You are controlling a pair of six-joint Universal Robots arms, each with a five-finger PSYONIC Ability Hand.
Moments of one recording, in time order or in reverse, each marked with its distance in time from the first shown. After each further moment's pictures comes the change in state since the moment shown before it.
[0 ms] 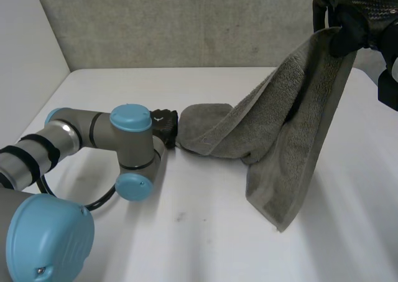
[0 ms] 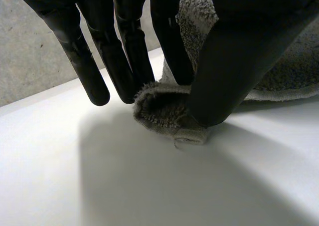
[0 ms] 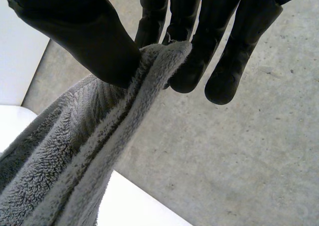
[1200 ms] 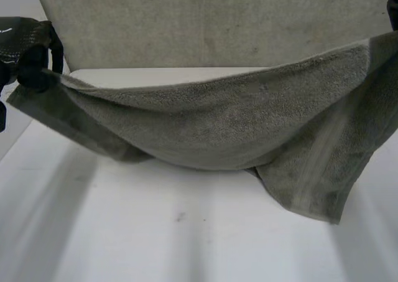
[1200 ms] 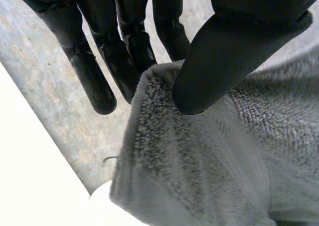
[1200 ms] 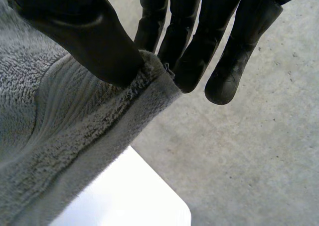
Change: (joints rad) left arm 0.362 1.187 -0.662 -0.346 0.229 0.138; right arm -0.210 -0.099 -0.151 0.391 -0.053 -0.352; left_hand 0.221 0.247 0.248 0.249 0.234; right_hand 0.000 0.000 0.000 0.000 0.000
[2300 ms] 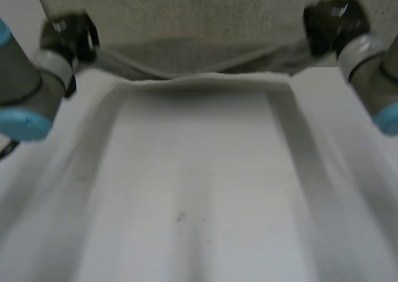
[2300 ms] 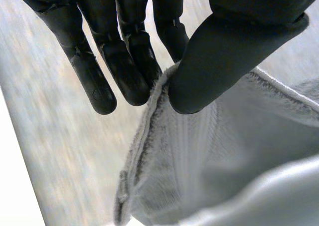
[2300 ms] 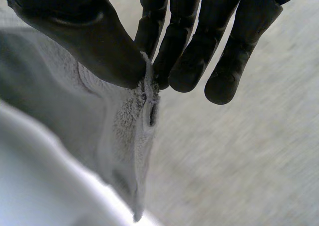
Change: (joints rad) left arm -0.037 -0.623 0.347 0.451 -0.037 -0.208; right arm 0.161 0.643 -0.195 -0.573 0.073 0.163; left_hand 0.009 0.002 0.001 0.002 0.005; right_hand 0.000 0.001 0.008 0.000 0.006
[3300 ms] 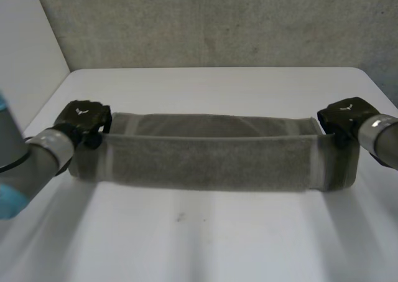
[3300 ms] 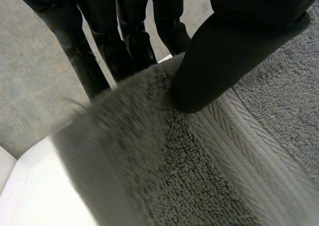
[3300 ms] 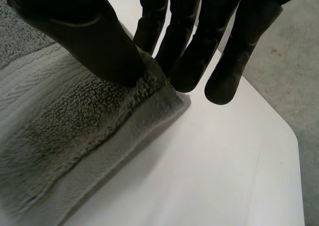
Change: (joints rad) left arm 0.077 0.133 -0.510 0.005 0.210 0.370; right arm -0.147 -0.029 0.328 0.247 -0.034 -0.297; left_hand 0.001 0.000 0.000 0.000 0.004; right_hand 0.000 0.000 0.000 0.000 0.000
